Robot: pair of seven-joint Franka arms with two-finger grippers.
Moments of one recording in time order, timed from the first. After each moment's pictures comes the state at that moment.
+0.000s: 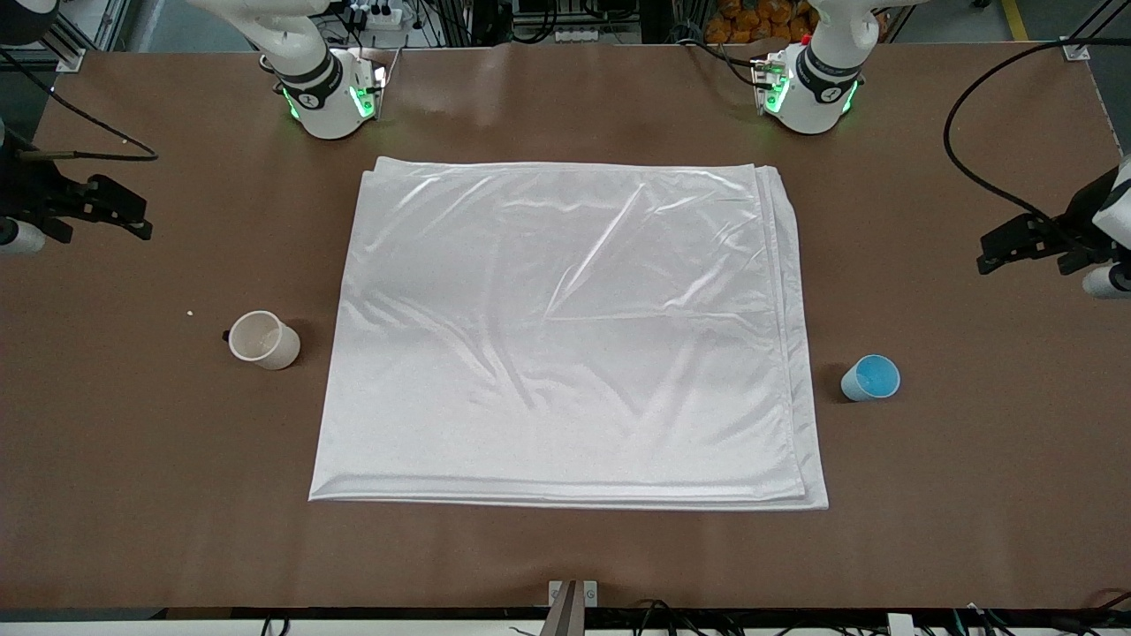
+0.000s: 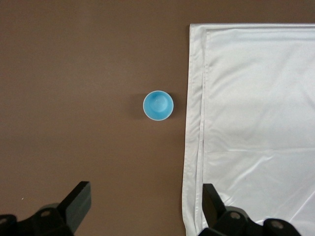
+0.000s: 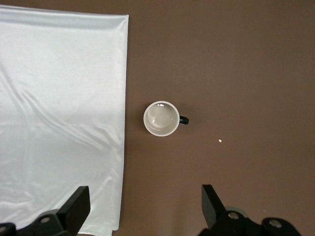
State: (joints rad) left arm 0.07 0.09 -0.09 -1.53 0.02 1.64 0.00; right arm -0.06 -0.04 0.05 -1.64 -0.02 1.58 -0.07
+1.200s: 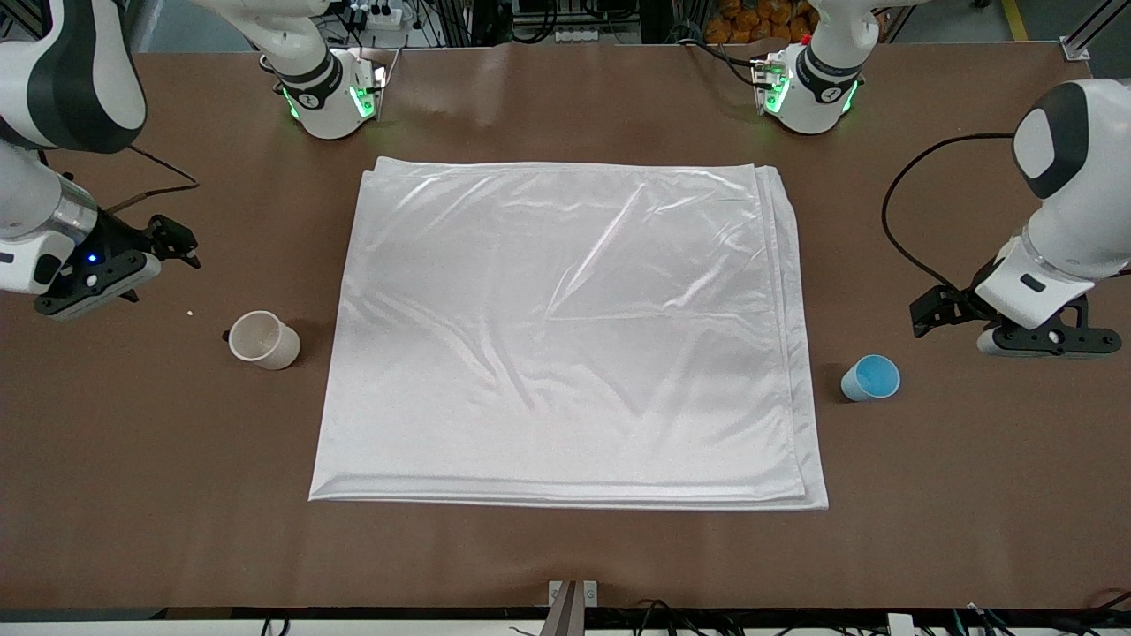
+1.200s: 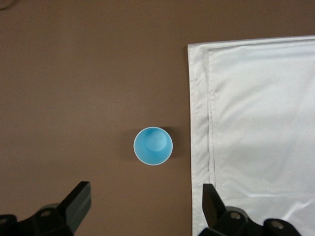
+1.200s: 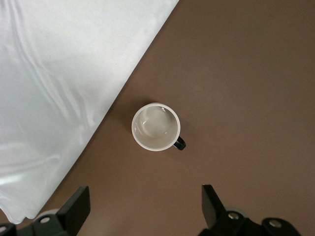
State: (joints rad) left arm 0.06 0.12 -0.12 -1.84 0.06 2.10 0.00; right arm -0.11 -0.02 0.04 -1.96 -0.02 1.91 -0.66
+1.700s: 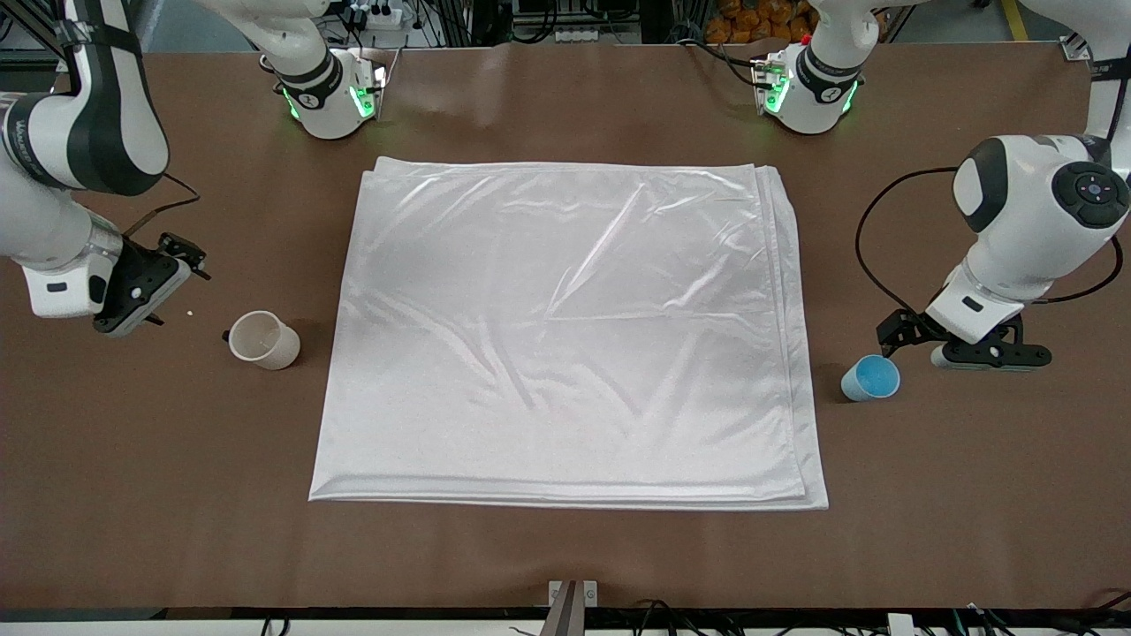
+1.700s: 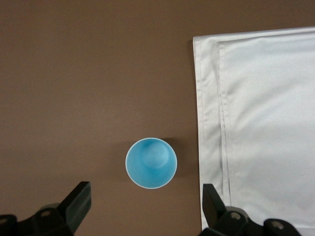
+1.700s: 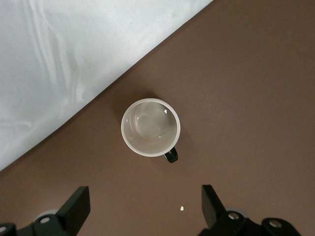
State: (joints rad) left arm 0.08 0.17 -0.12 -2.04 0.08 2.40 0.00; right arm -0.15 0.05 0.04 -2.06 -0.02 2.06 -1.02
